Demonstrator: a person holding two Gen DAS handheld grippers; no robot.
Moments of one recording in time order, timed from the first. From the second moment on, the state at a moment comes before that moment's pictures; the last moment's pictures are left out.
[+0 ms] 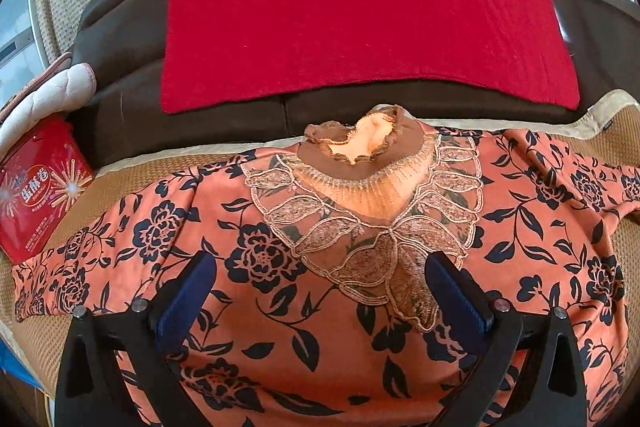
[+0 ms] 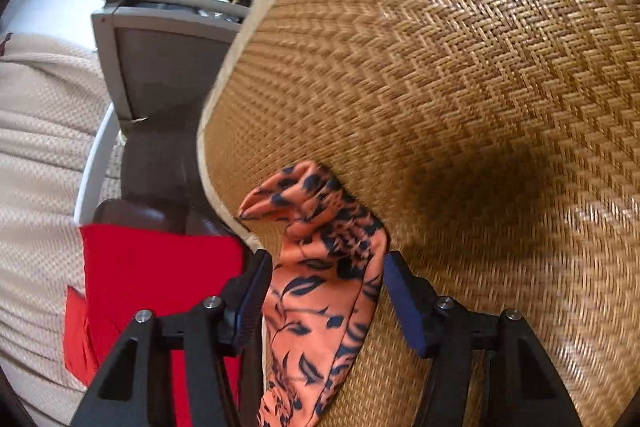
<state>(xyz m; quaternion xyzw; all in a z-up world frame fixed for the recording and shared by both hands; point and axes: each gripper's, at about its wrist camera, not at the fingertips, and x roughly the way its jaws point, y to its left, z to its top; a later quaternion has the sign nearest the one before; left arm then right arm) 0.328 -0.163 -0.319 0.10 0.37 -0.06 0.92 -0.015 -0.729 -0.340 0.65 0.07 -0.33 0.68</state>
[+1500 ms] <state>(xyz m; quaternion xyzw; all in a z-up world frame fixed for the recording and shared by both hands) 0.315 -0.134 -0.301 0.10 0.35 -0.06 0.93 0.180 -0.854 -0.316 0.65 0.09 -0.19 0.73</state>
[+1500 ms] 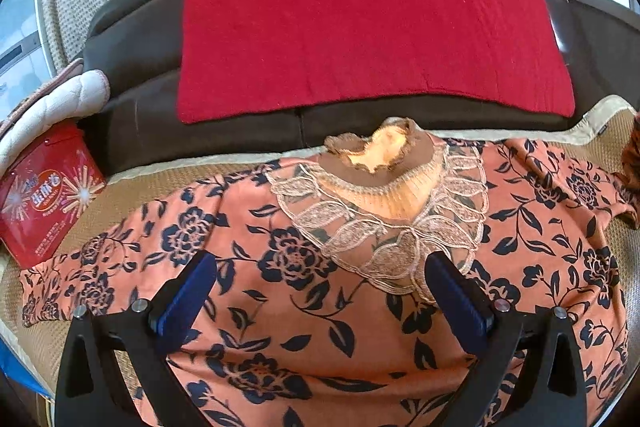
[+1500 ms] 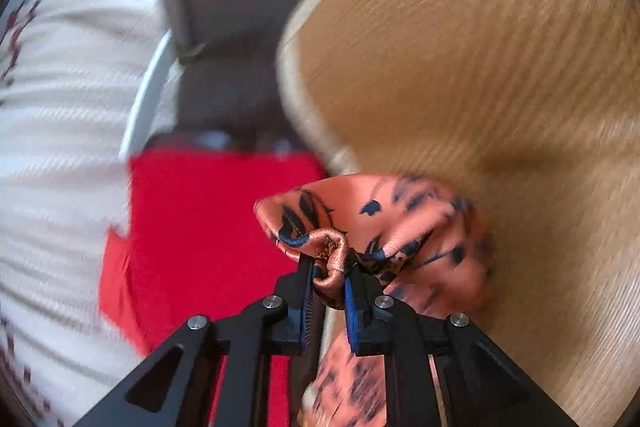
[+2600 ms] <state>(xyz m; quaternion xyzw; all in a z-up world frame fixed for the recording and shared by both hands) 0.330 0.009 -0.297 -0.05 0.38 -0.03 0.92 0.353 -0.445 -0.331 0.56 0.36 0.15 0.73</state>
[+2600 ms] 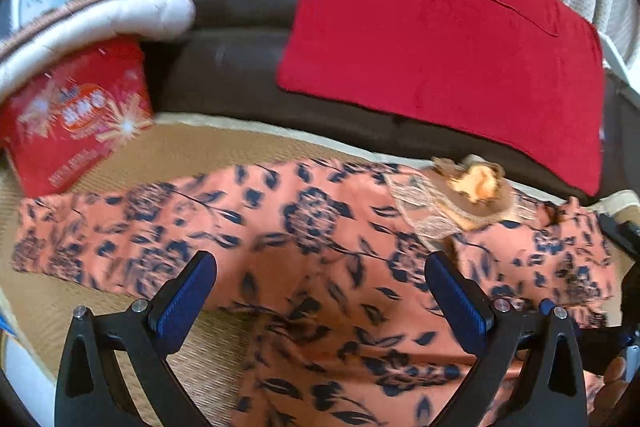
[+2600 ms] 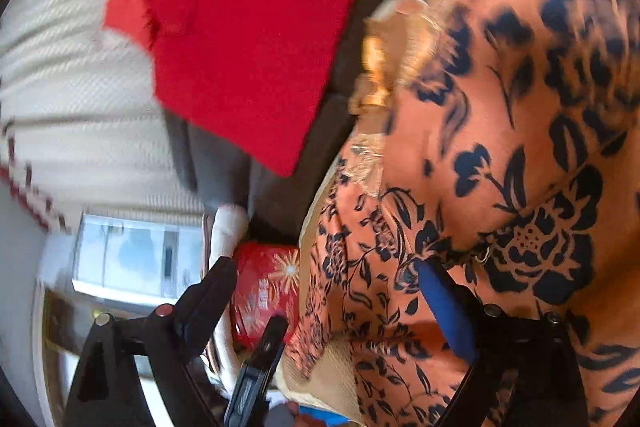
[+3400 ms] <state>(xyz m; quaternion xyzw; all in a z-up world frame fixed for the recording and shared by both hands) 0.370 -0.102 -0.357 -0.15 0.46 -0.22 0.85 0.220 -0.623 -0.275 0.49 0.23 -0.08 0.84</state>
